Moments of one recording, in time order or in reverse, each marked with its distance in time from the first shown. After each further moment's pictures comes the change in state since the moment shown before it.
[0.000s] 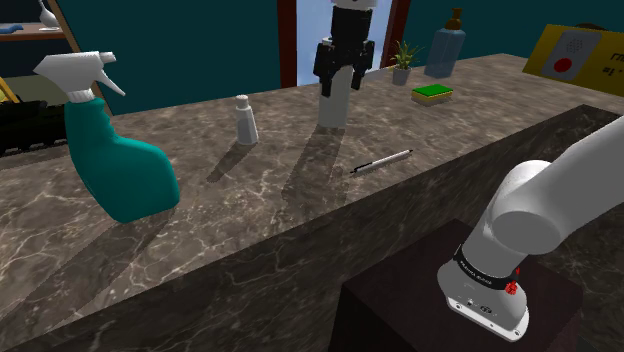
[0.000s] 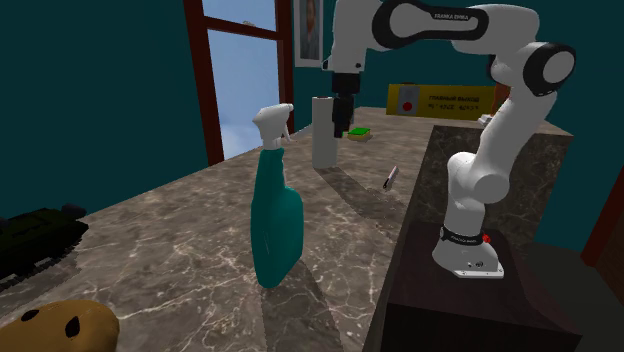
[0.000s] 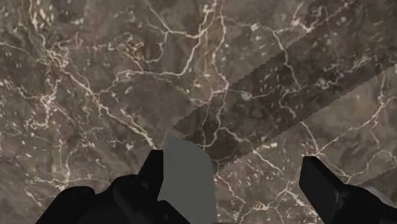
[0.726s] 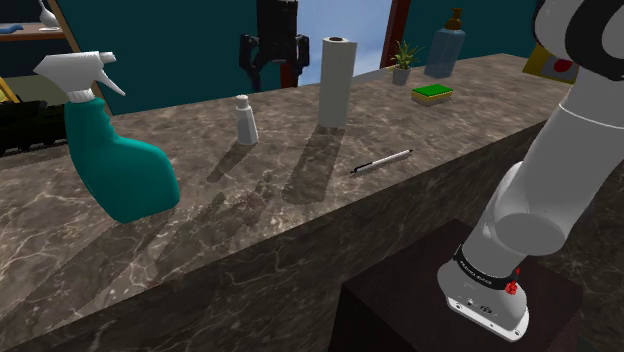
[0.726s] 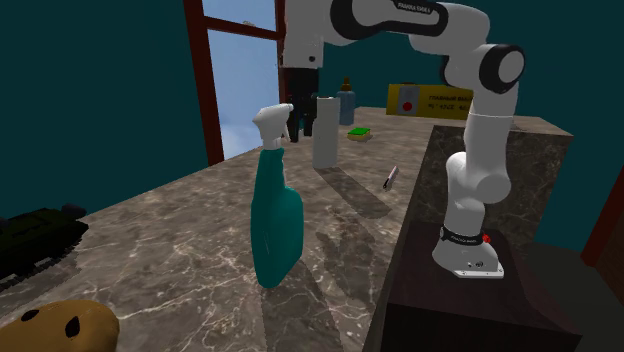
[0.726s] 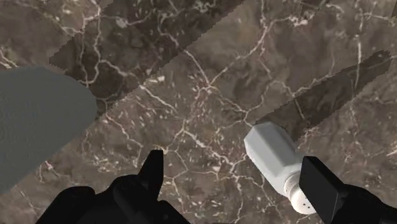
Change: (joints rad) arm 0.053 0.396 0.129 0.426 -0.028 -0.017 0.222
